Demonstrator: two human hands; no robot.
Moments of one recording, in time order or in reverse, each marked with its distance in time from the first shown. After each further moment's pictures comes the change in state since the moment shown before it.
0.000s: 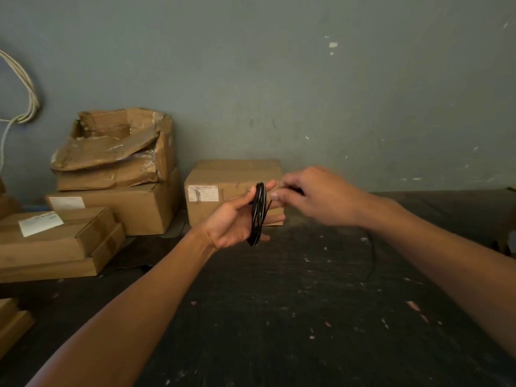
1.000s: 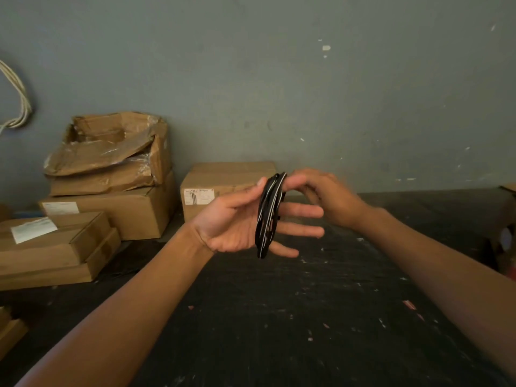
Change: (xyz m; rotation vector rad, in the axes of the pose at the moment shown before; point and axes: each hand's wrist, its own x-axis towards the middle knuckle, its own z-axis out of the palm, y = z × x) left_hand -0.031 0.034 0.051 -0.074 -0.661 -0.019; right_hand 0.000 0.061 0.020 0.080 0.208 -0.067
